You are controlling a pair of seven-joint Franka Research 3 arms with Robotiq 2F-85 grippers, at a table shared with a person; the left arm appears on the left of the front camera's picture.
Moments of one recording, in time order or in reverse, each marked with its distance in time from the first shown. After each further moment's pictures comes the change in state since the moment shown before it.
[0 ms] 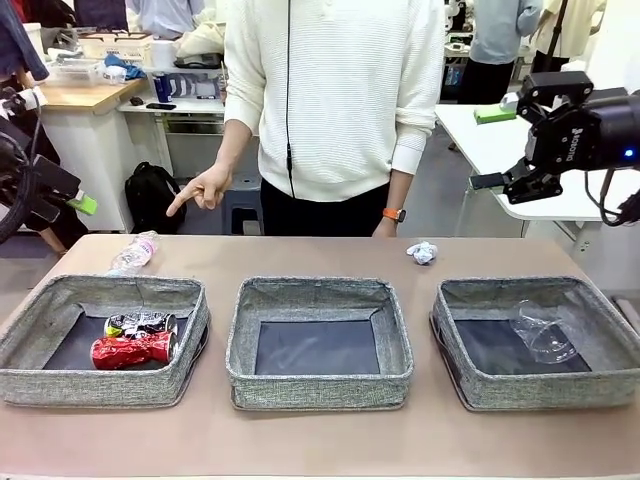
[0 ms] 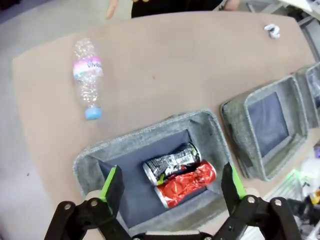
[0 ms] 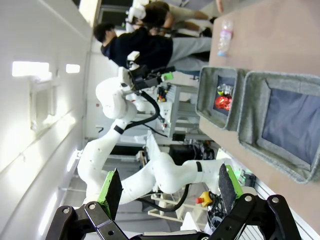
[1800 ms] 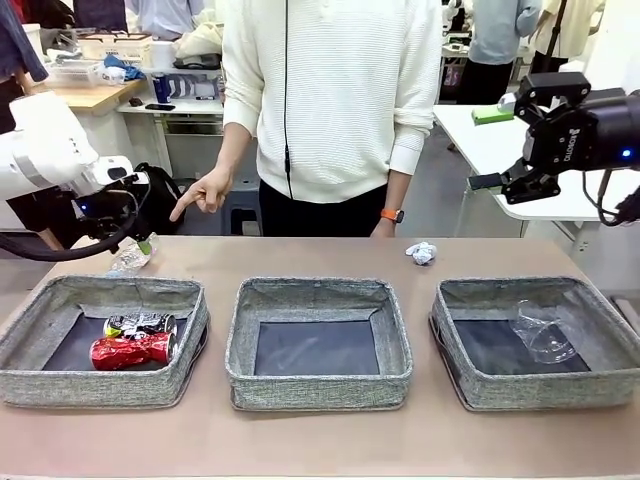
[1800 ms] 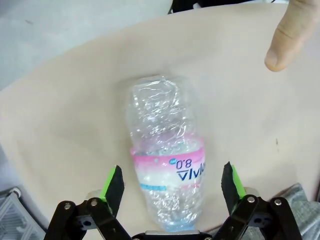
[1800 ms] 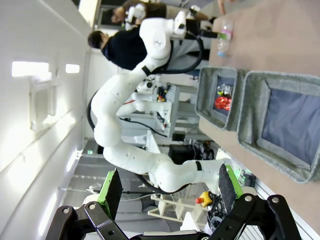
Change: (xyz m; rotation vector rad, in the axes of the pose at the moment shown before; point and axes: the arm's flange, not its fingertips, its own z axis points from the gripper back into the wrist) left arm 0.117 0.139 -0.231 0.155 0.364 0.026; right arm 0.000 0.000 0.000 -0.001 -0.001 0.001
